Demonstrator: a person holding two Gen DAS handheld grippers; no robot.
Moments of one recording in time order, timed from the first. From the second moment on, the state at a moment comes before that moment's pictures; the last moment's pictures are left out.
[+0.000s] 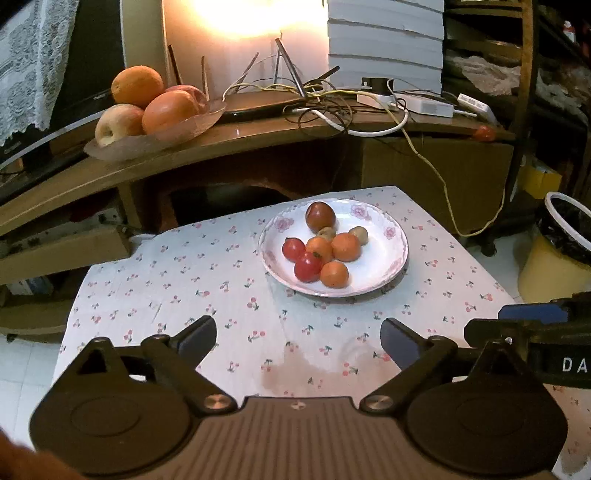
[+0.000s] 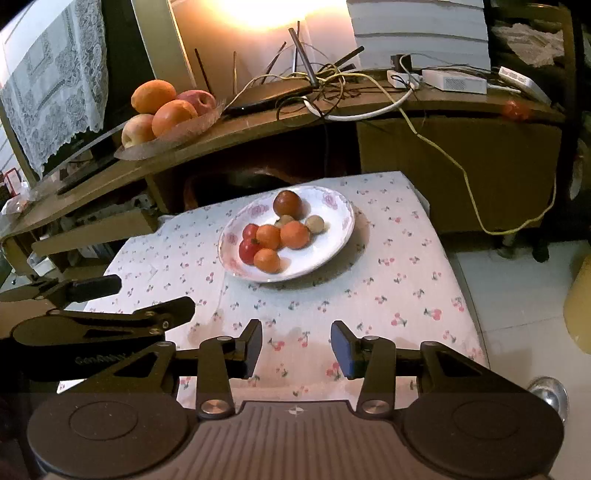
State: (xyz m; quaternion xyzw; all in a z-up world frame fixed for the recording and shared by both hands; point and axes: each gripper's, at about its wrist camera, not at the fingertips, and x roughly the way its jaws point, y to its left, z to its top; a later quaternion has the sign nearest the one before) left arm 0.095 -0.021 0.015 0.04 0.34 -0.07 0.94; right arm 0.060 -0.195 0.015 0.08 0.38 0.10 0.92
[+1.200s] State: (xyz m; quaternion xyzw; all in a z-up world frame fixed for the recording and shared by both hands) left arm 0.014 -0.009 0.008 0.05 0.36 -0.06 0.93; right arm -0.014 -0.168 0.010 0.05 0.39 0.10 0.91
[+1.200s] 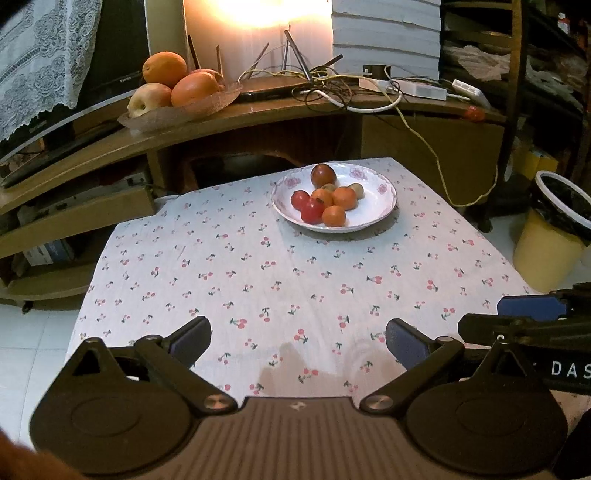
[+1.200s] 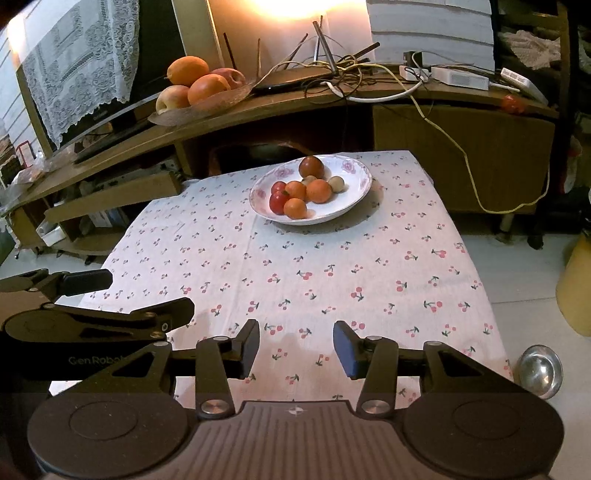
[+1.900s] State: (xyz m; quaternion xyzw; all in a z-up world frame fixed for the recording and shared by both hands) left arm -0.014 -0.007 -0.001 0.05 0.37 -0.05 0.92; right arm -0.041 -0.158 0.004 0.04 0.40 0.11 0.91
